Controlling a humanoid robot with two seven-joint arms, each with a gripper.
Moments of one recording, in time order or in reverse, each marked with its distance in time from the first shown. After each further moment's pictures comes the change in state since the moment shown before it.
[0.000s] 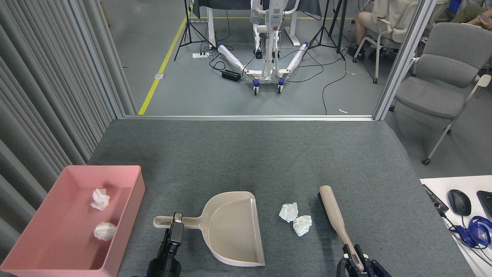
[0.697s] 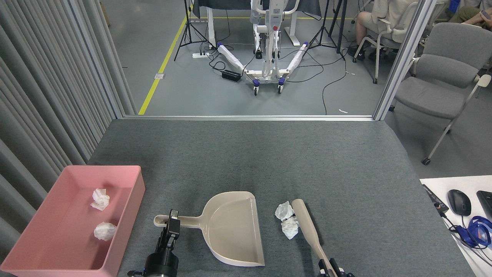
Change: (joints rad) left arm -0.043 0.014 0.005 0.058 -0.004 -0.017 0.011; right arm 0.055 0.046 0.103 -0.027 0.010 -0.055 0.008
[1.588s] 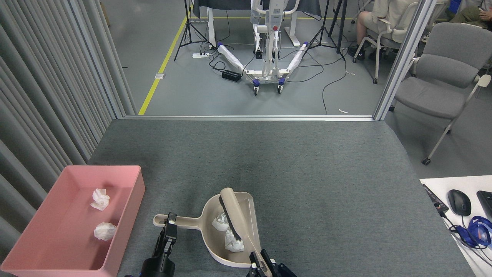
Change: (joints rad) left arm 0.013 0.030 -0.001 0.043 -0.006 -0.143 0.004; right arm -0.062 0.134 0.290 -0.061 -0.003 0.102 0.007
